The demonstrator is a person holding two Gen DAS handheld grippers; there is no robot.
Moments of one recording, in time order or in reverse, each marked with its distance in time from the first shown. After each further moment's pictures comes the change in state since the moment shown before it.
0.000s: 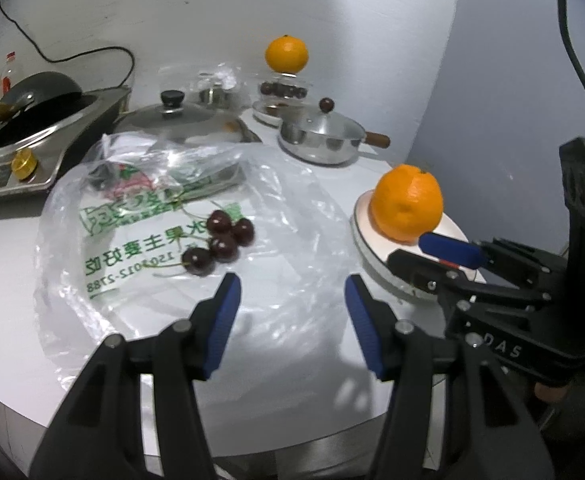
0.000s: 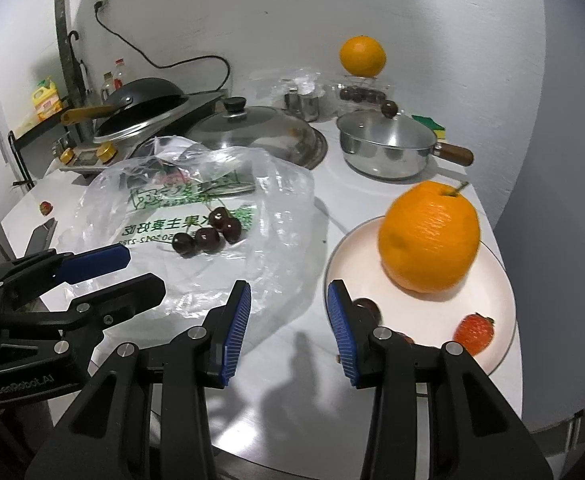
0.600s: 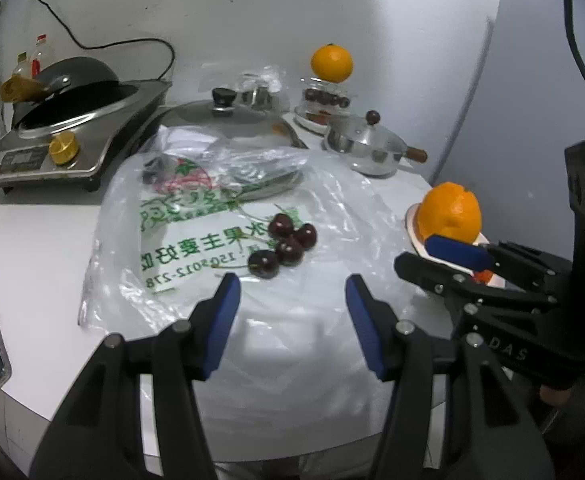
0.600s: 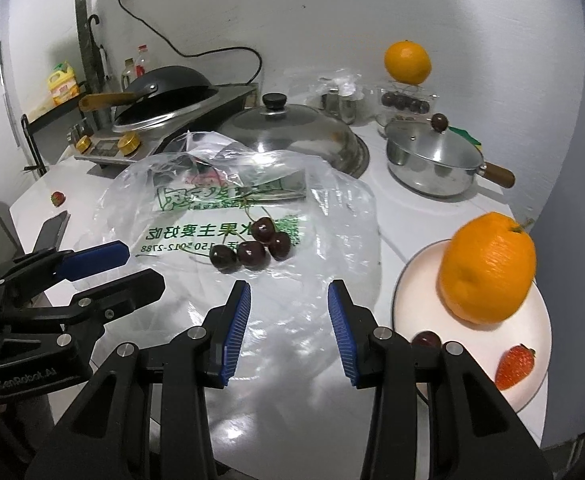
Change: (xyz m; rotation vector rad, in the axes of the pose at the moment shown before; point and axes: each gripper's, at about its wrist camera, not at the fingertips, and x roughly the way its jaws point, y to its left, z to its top) left arm -0.008 0.052 0.001 -0.064 -0.015 0.057; right arm 0.027 0.045 0.021 -0.058 0.020 0.039
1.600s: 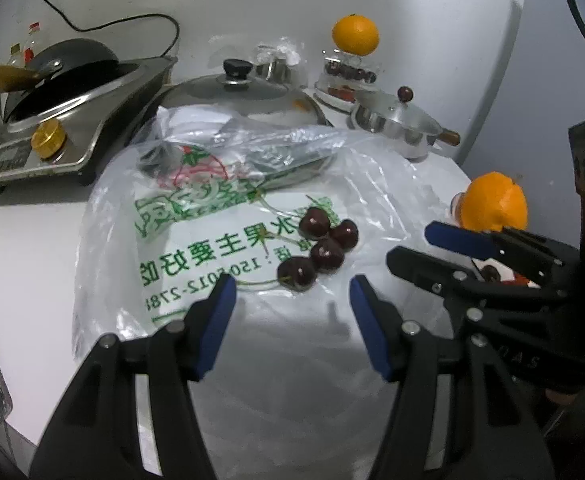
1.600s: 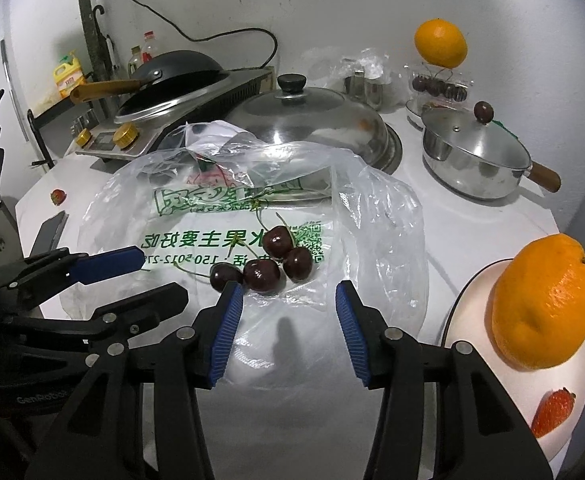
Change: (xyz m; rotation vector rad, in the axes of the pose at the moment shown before) left arm 0.055 0.019 0.016 0.016 0.093 0.050; right arm 0.054 -0.004 0.019 -0.002 0.050 0.074
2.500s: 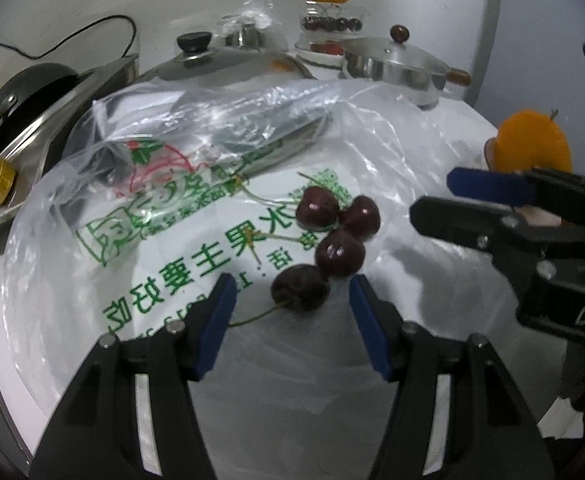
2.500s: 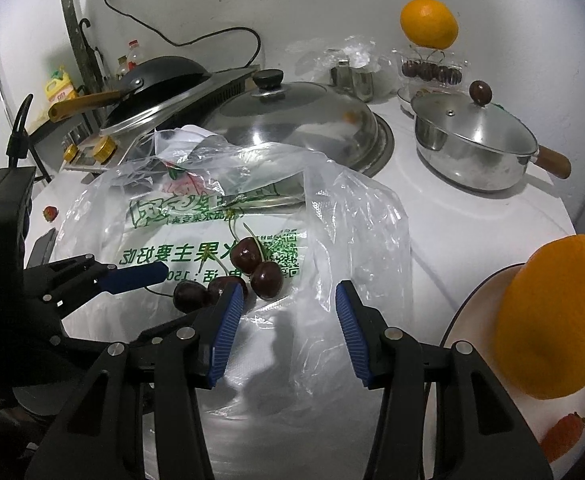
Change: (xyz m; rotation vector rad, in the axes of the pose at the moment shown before) left arm 0.061 -0.018 0.007 0.190 0.105 0.066; right arm 0.022 -0.030 0.007 0.057 0.005 0.033
